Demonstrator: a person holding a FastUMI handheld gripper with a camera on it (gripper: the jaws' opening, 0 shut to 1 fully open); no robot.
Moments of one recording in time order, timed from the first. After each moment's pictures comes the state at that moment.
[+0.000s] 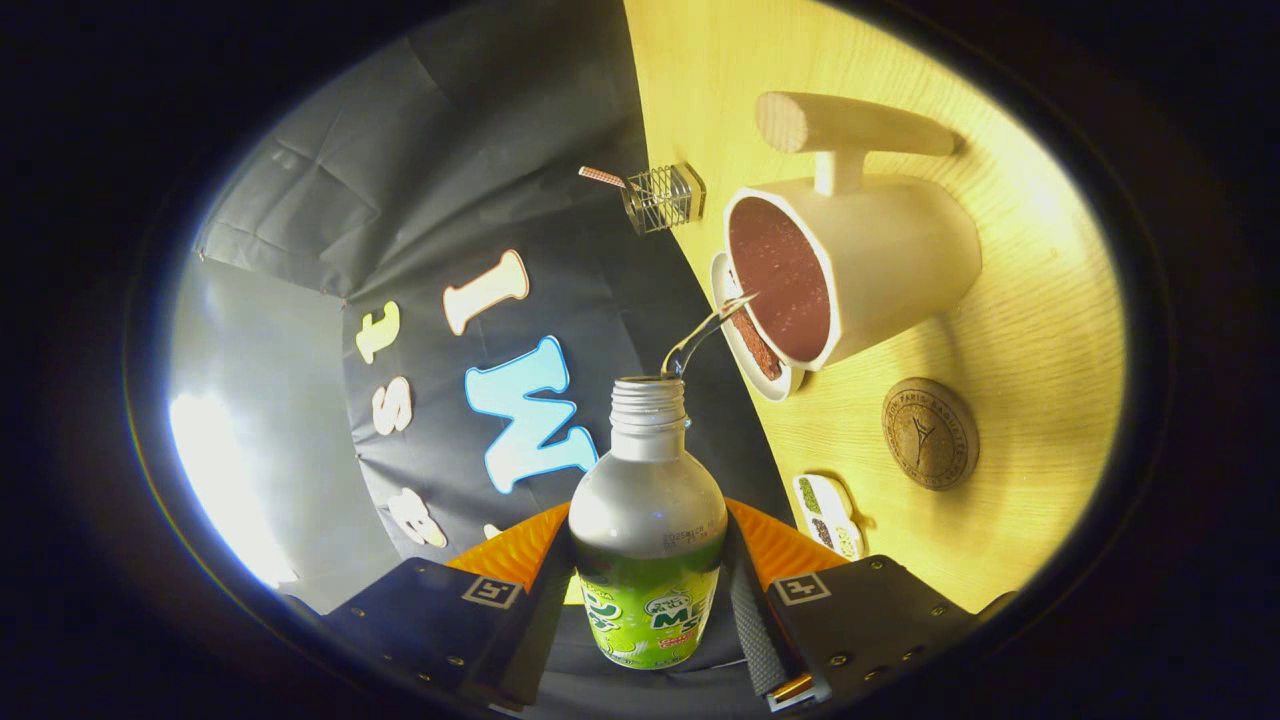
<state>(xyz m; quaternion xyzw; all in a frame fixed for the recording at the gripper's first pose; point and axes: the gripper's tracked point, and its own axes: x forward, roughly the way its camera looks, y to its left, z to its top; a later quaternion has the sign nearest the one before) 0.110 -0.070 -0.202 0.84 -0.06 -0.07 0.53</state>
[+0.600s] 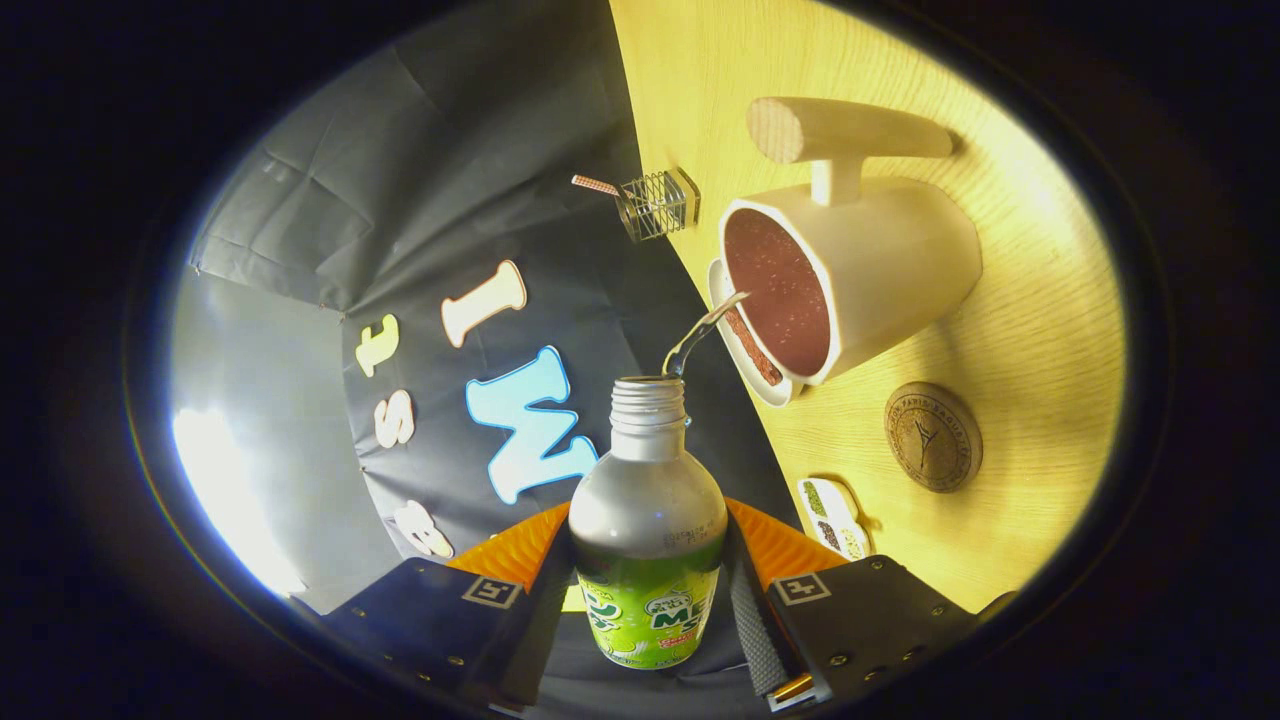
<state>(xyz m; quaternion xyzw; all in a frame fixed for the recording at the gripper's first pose) 0.111 -0.079 -0.203 0.85 -0.06 -0.07 0.52</state>
